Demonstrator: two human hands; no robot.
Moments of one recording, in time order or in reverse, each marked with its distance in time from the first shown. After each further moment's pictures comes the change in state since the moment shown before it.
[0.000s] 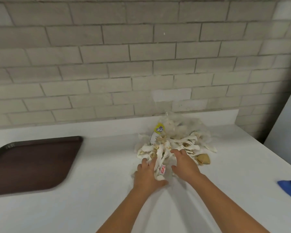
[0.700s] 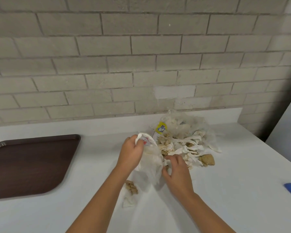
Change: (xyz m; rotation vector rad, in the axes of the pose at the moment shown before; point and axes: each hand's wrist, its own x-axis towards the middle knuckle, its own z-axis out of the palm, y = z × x) left_hand 0.025 -0.015 -0.097 -0.688 0.327 -0.012; right_hand -0.008 -0.022 0.057 0.211 0.401 -0.119
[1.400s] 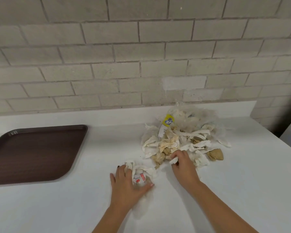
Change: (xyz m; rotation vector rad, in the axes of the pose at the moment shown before) left_hand -0.077 -0.127 0.011 0.730 -0.050 -0.018; right_hand 0.013 0.023 0.013 0.121 -0.202 0.101
